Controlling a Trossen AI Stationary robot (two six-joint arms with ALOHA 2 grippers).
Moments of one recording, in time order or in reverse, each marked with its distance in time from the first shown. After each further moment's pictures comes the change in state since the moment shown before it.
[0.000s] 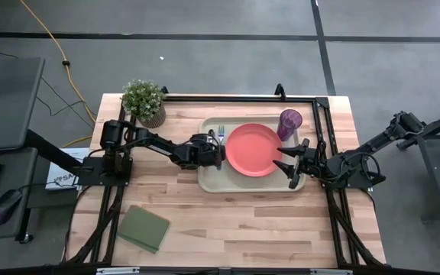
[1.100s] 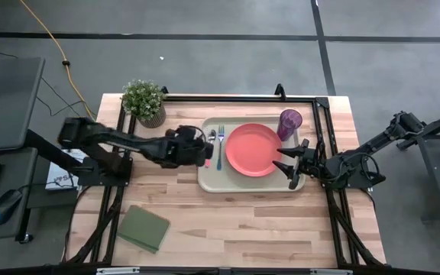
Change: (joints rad) left arm -0.107 -0.406 -0.001 -0.320 -0.207 0.291; right arm 0.000 0.000 0.000 -0.030 -0.007 0.025
